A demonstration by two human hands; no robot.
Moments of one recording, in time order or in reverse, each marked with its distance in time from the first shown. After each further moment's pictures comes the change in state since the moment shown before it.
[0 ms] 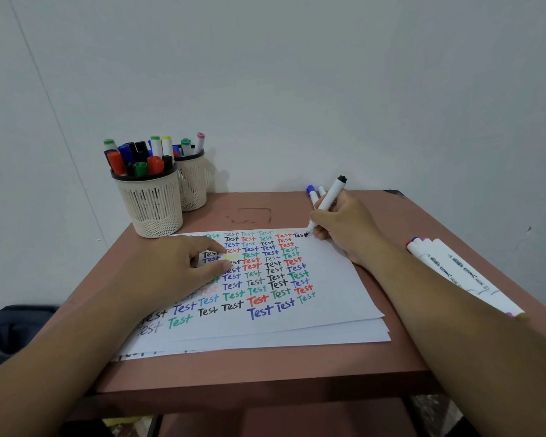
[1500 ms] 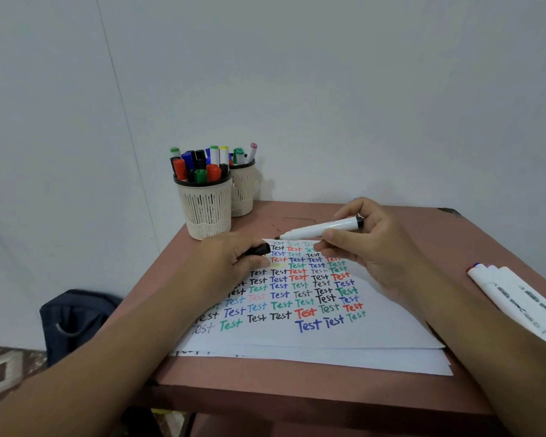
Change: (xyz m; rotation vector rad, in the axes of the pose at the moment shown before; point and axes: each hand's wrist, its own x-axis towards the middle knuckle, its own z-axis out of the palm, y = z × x) left_hand -0.005 0.010 -0.005 -0.166 0.170 0.073; right_hand -0.053 -0.037 0.027 0.401 -0.299 -0.088
